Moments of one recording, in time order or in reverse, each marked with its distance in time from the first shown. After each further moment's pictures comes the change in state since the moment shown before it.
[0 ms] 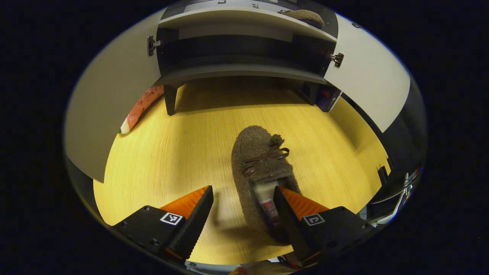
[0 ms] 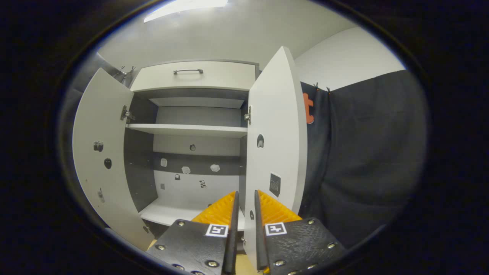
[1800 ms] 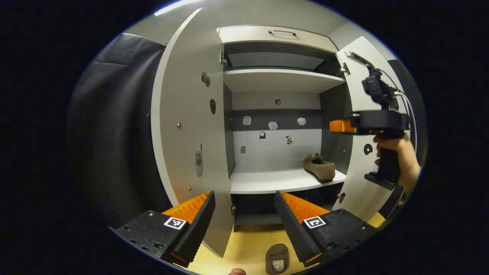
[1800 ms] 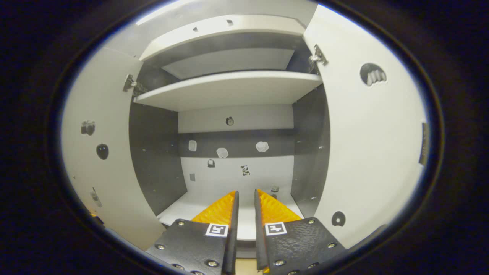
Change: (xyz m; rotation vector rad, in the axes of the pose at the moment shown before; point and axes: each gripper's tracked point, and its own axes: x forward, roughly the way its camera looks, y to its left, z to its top) left arm -0.313 0.023 0.272 -0.003 -0.791 0.326; right arm 0.127 0.142 -0.089 0.087 0.126 0.301
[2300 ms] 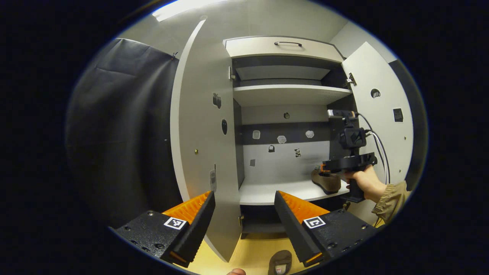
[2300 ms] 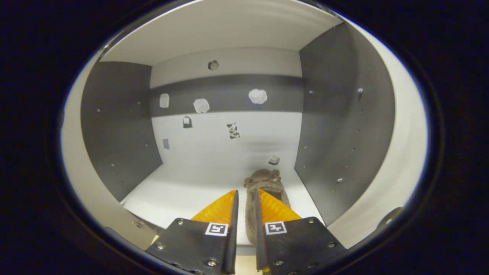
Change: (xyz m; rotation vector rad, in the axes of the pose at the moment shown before) left arm -0.014 0.012 0.041 0.001 -0.097 0.075; right arm 0.115 -0.014 -0.108 -0.023 0.259 -0.033
